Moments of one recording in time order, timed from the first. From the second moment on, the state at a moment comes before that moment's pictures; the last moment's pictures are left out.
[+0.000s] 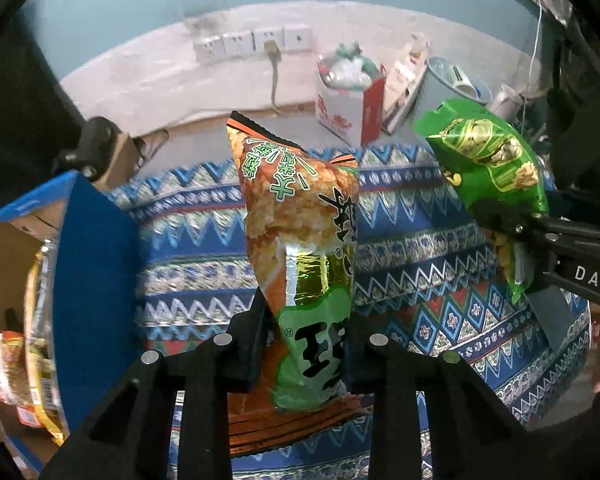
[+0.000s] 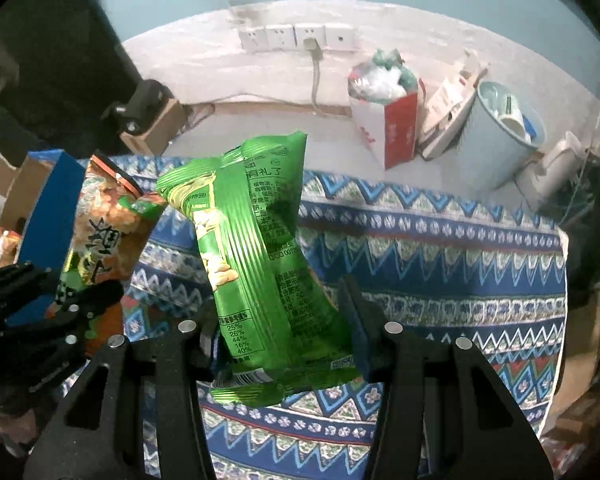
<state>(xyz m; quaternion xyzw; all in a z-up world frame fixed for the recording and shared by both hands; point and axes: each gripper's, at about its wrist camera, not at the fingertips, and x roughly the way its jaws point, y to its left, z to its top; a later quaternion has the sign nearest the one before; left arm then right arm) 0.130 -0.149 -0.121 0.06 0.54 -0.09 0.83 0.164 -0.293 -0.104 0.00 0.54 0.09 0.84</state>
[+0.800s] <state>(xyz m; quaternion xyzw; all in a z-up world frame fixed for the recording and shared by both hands) 0.105 -0.061 -0.047 0.04 0.47 -0.03 0.88 0.174 -0.203 -0.049 -0.01 0.49 0.16 0.86</state>
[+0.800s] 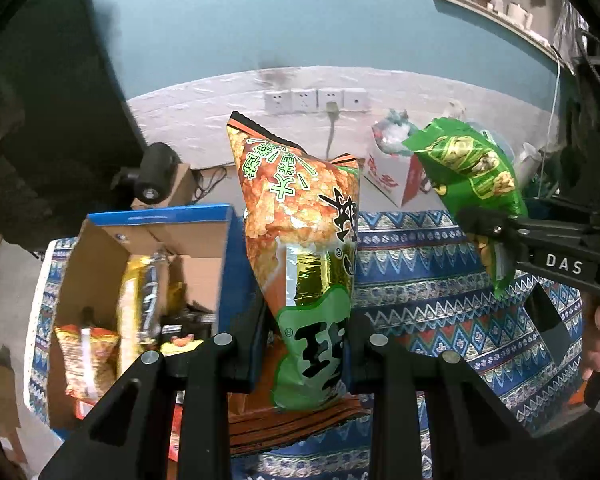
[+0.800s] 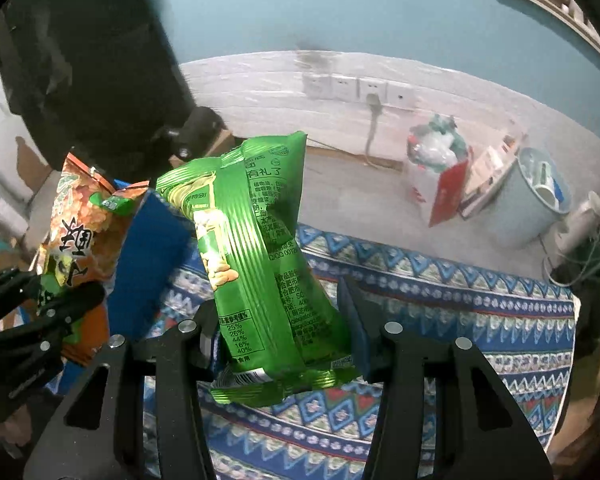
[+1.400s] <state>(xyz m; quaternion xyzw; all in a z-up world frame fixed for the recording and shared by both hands) 0.082 0.046 -0.037 -0.02 0.46 0.02 0.89 0.187 -0.091 -0.037 -0.03 0.48 0.22 0.85</state>
